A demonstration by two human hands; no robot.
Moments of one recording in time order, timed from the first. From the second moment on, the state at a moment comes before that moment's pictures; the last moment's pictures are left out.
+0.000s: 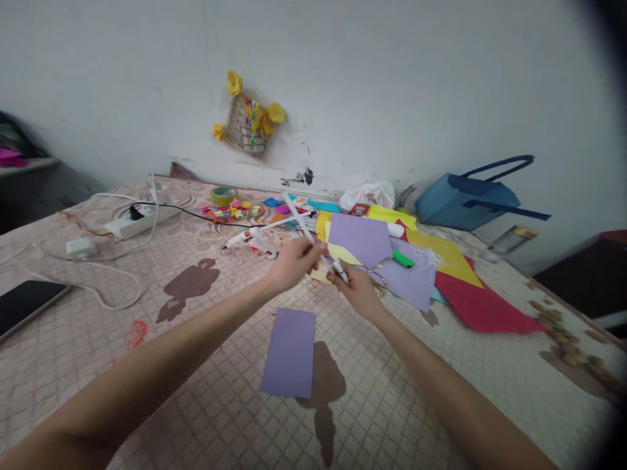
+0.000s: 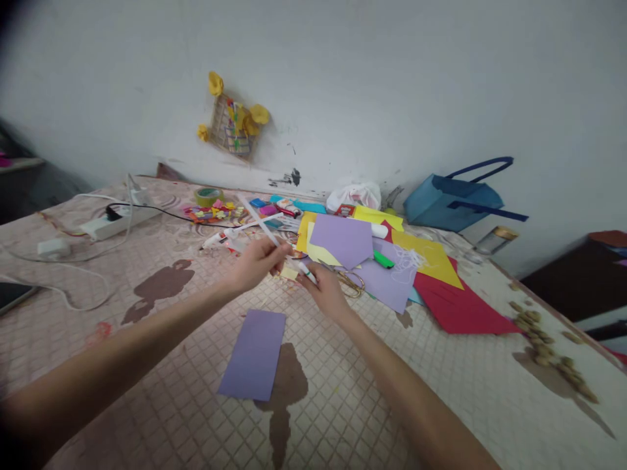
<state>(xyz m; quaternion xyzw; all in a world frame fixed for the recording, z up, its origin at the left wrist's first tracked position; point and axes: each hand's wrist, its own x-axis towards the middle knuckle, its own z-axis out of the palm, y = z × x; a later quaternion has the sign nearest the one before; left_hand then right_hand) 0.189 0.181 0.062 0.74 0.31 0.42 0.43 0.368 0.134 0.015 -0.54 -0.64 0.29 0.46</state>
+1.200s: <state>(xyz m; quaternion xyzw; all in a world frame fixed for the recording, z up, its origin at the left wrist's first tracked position) 0.086 0.150 0.036 0.72 0.47 0.26 0.44 0.358 0.119 0.000 -0.42 -0.41 0.67 0.46</state>
